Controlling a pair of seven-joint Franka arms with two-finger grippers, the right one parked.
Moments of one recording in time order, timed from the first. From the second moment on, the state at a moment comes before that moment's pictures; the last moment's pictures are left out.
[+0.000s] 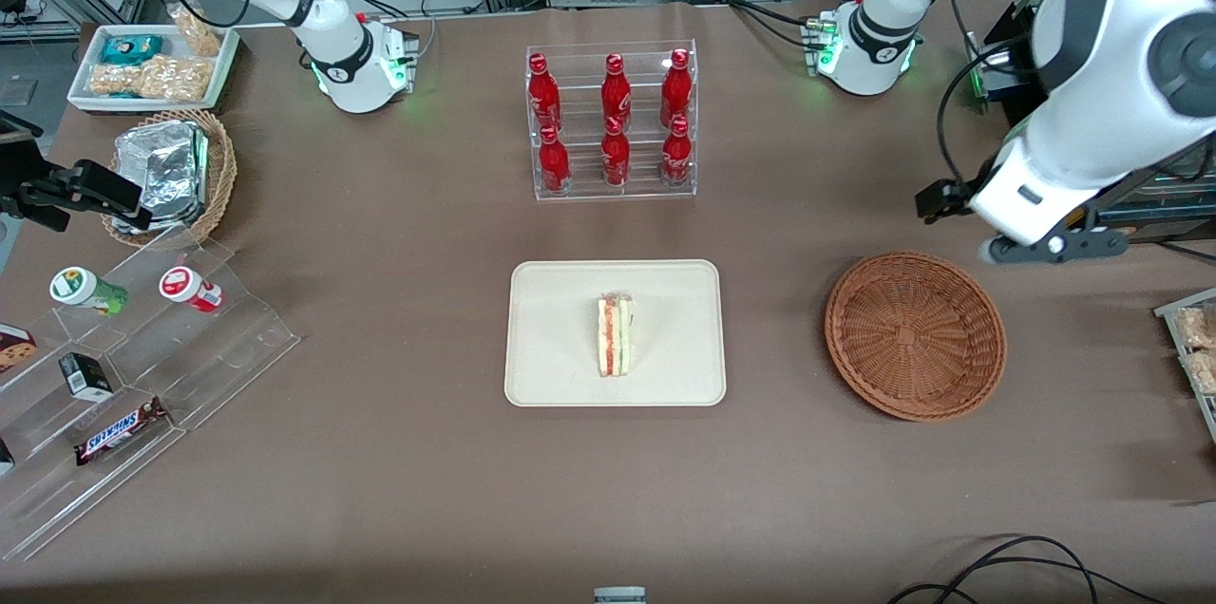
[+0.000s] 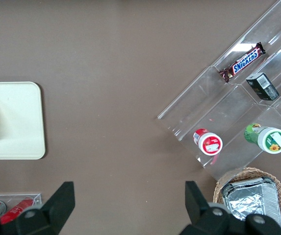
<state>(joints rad) -0.67 0.03 0.49 -1.70 0.04 1.57 -0.20</state>
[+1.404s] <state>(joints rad) -0.01 -0.02 -0.09 -1.69 0.06 1.56 -0.19</state>
